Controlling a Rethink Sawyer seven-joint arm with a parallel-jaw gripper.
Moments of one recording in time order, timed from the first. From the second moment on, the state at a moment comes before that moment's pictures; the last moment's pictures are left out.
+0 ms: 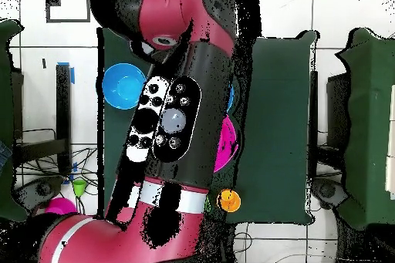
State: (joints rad) arm 0.06 -0.28 -0.54 0.59 0.07 1.52 2.67
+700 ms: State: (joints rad) arm 0.06 -0.29 -0.54 0.63 0.07 1.50 2.67
